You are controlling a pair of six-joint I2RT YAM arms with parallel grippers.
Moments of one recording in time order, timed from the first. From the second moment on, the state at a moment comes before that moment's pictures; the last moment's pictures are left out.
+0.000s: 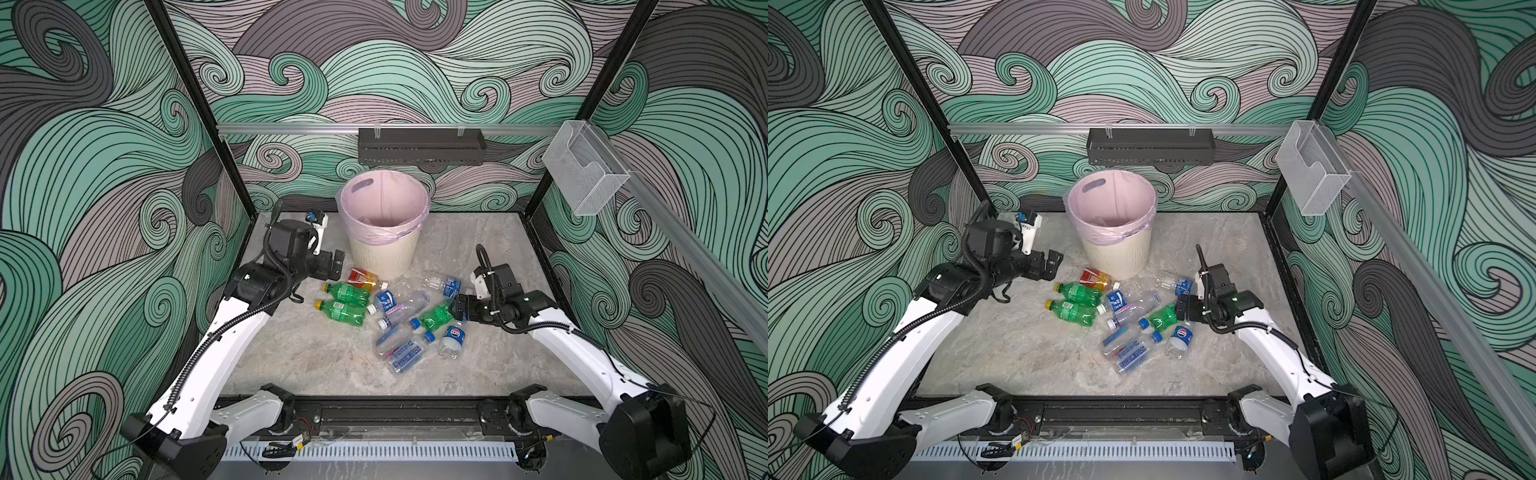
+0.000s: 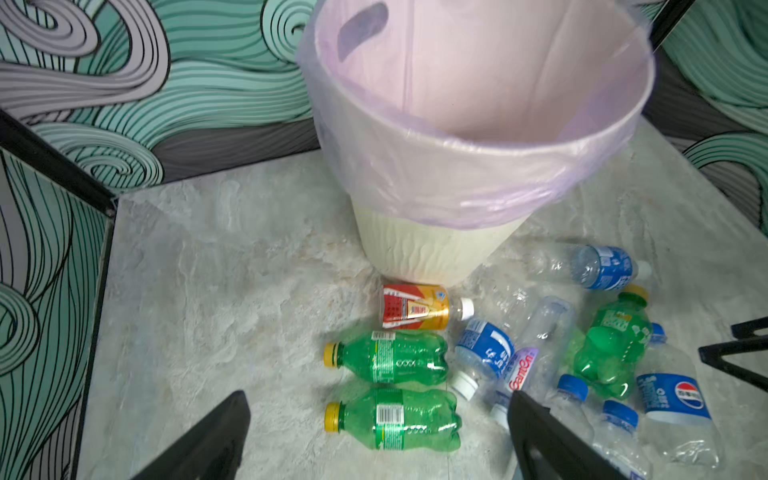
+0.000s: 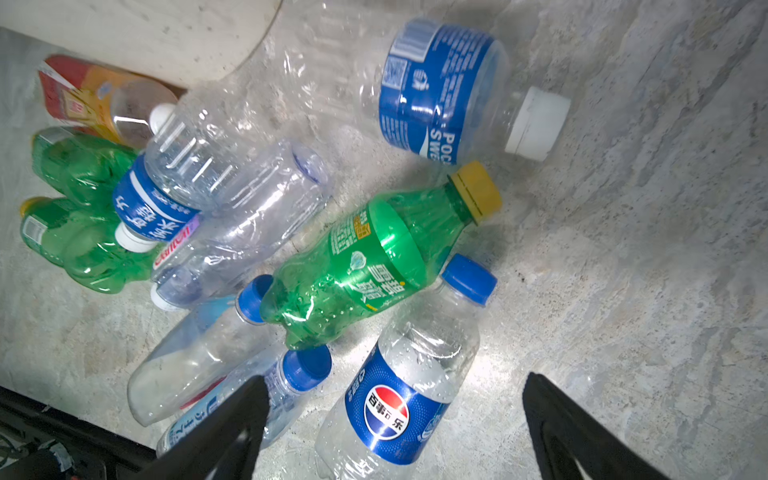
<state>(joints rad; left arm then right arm) -0.39 1.09 1.29 -0.86 -0.11 -0.08 0.36 1.15 0.80 -0.75 -0.16 0.41</state>
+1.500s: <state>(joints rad) -0.38 0.96 0.92 -0.81 -0.17 -0.19 0.48 1.30 0.63 -0.69 -0.09 0.63</state>
